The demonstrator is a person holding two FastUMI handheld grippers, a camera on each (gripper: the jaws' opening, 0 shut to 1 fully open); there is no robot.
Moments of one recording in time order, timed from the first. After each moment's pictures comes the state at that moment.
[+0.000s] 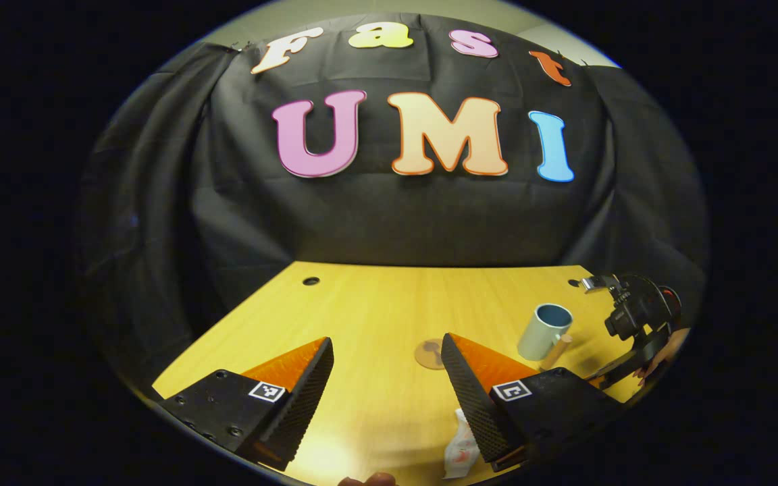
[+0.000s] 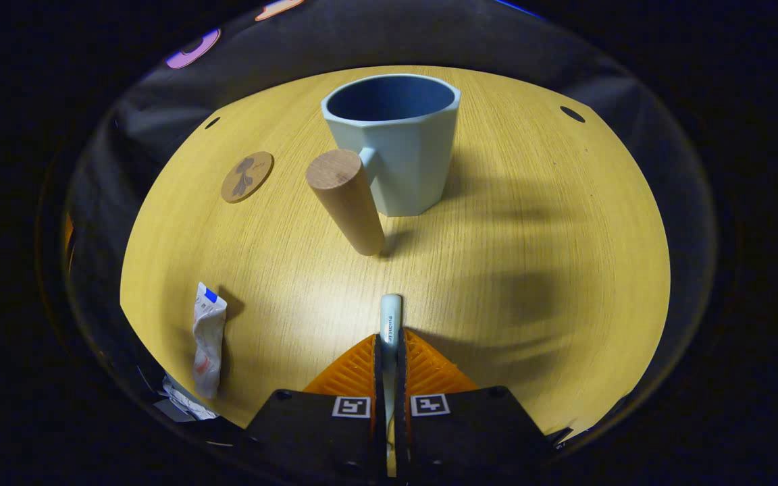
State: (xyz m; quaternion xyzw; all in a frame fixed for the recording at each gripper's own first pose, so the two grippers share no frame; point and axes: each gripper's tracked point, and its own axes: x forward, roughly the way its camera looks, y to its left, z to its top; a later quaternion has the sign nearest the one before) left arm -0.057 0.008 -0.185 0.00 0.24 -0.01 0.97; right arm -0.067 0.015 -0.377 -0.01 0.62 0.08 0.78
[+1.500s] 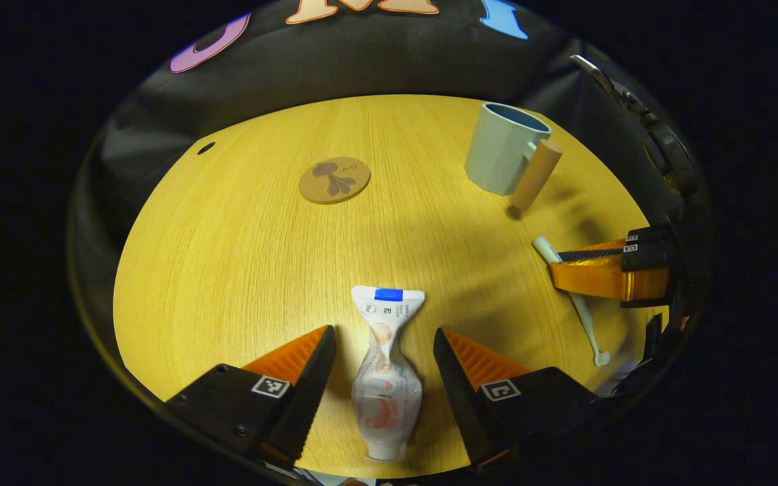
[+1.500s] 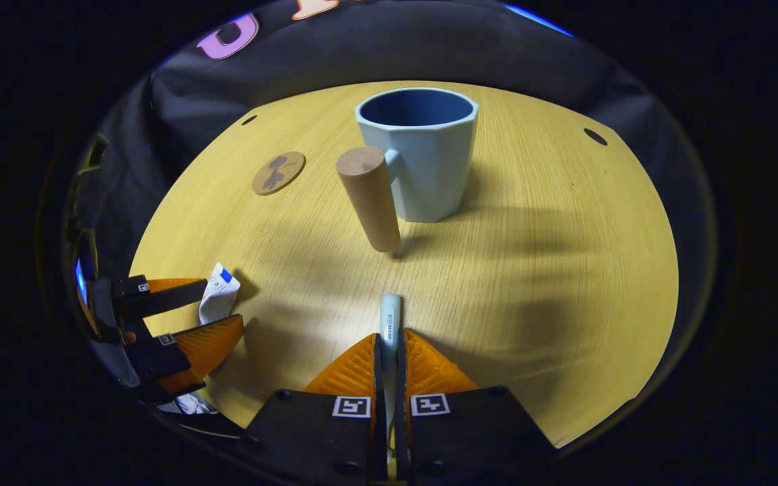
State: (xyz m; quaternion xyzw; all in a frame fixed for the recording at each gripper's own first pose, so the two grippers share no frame) left arm -0.135 -0.088 -0.366 0.04 0.54 -0.11 0.83; right arm -0.067 0.017 -0.376 -0.03 0.57 0.16 0.81
